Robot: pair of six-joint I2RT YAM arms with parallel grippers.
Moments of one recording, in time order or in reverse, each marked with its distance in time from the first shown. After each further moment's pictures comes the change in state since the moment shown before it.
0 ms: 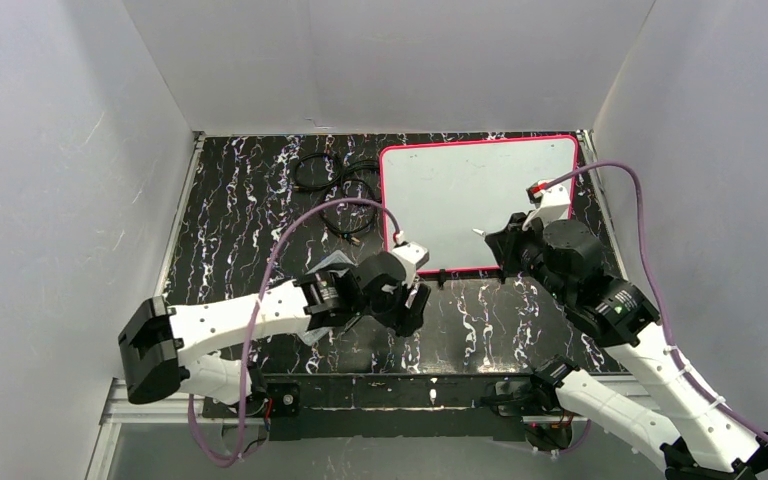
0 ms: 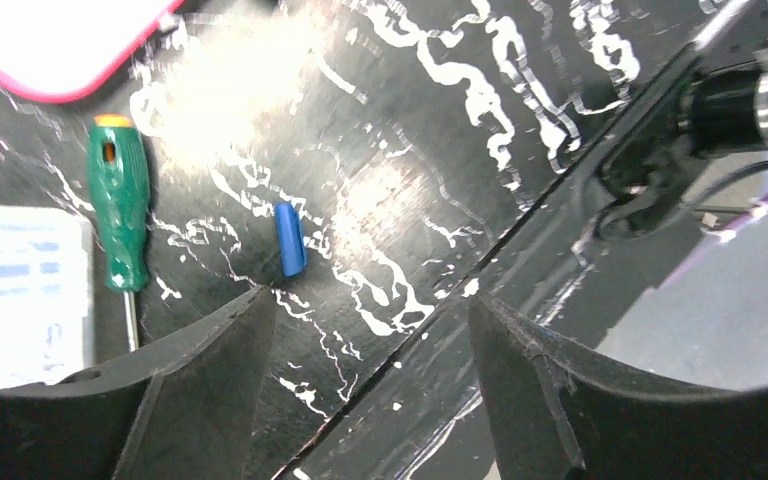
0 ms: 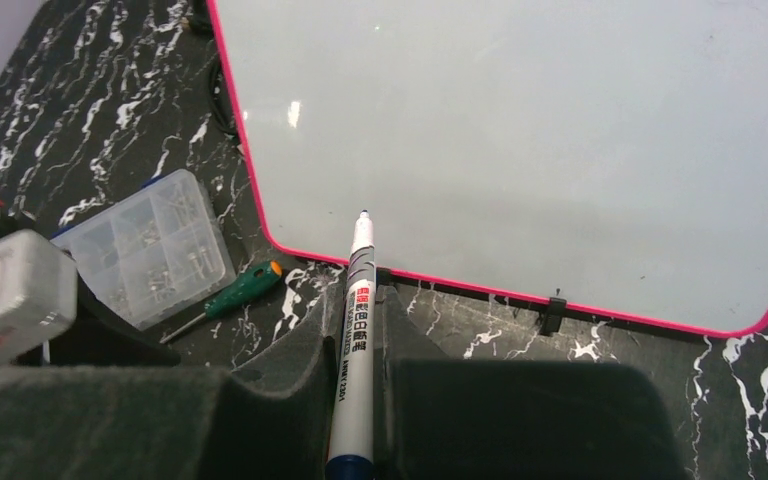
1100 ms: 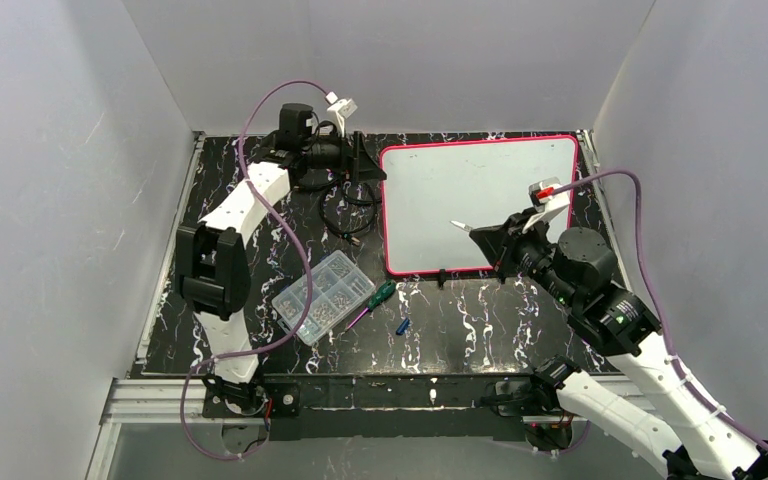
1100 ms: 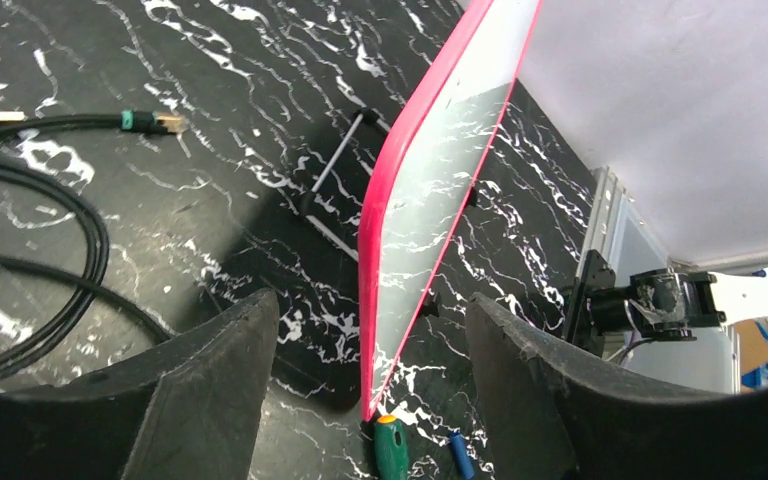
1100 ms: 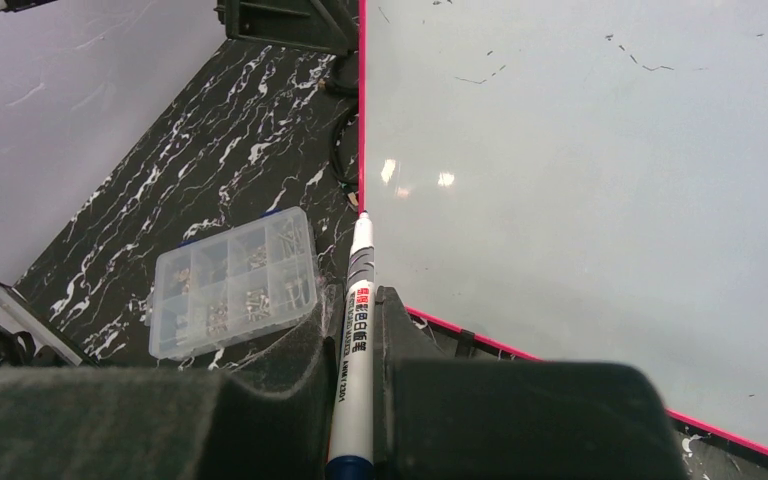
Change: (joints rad) left arm 0.865 0.522 0.665 0.121 0.959 0.276; right arm 0.000 -0.065 -0.067 0.219 -0.201 -0.019
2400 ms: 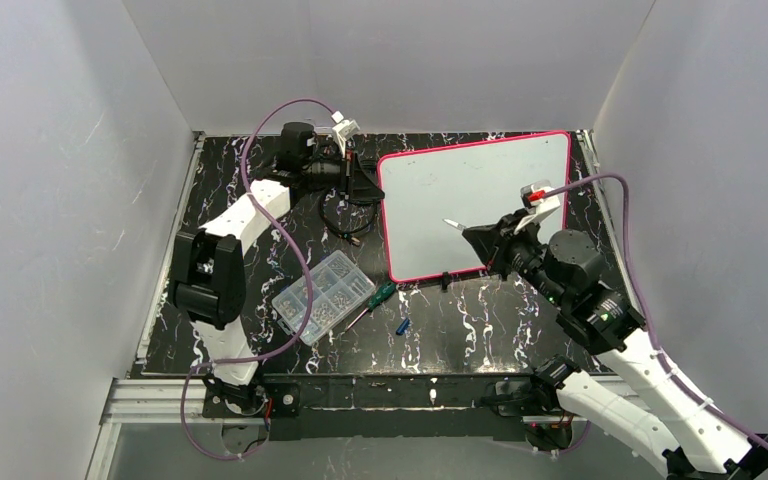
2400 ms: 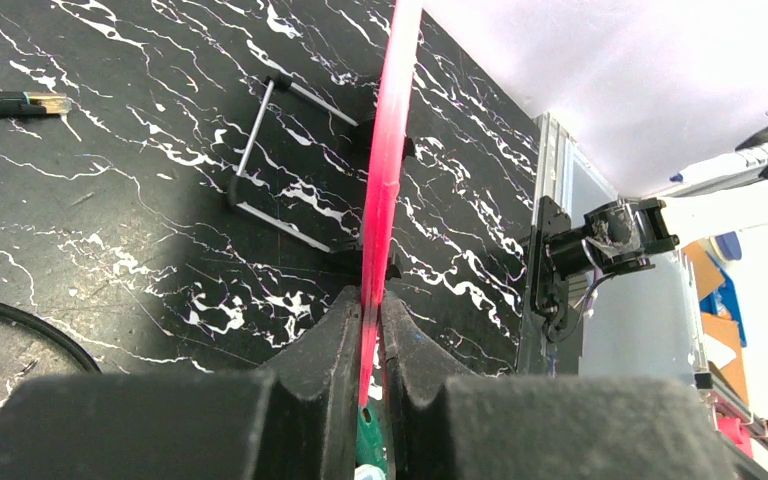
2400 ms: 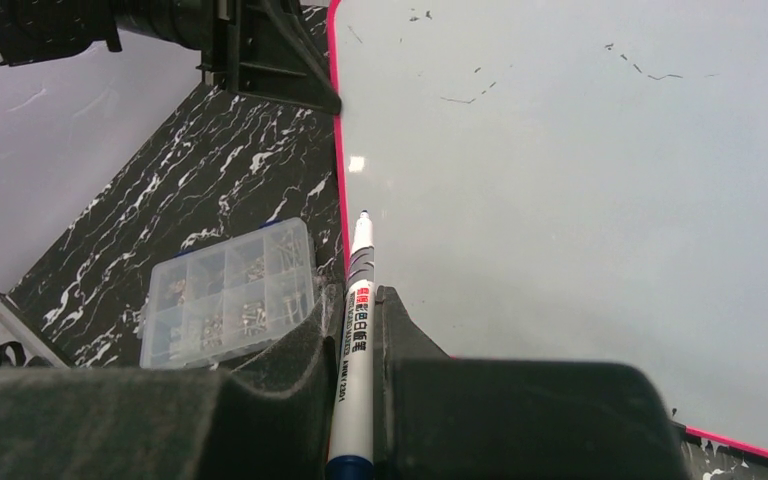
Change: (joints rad) left arm -0.015 -0.042 -0.183 0.179 0.183 -0.011; right arm 0.000 0.005 -0.072 0.101 -0.014 -0.004
